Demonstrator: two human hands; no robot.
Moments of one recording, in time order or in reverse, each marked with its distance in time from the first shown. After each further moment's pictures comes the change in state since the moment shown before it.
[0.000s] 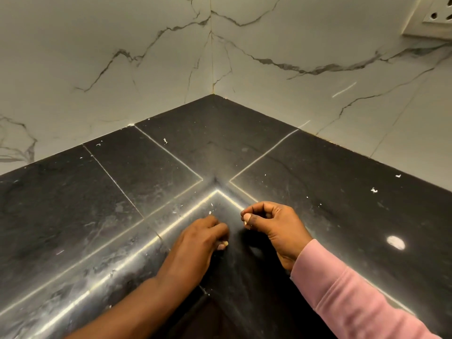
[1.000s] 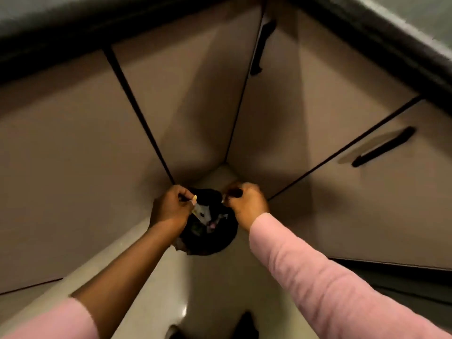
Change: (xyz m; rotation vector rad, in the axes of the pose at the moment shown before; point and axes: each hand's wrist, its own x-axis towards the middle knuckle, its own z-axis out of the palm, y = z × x) left_hand -0.432 0.040 0.185 -0.543 -0.028 -1.131; right_hand -0.292 0.361 0.098 -0.466 0.044 0.317
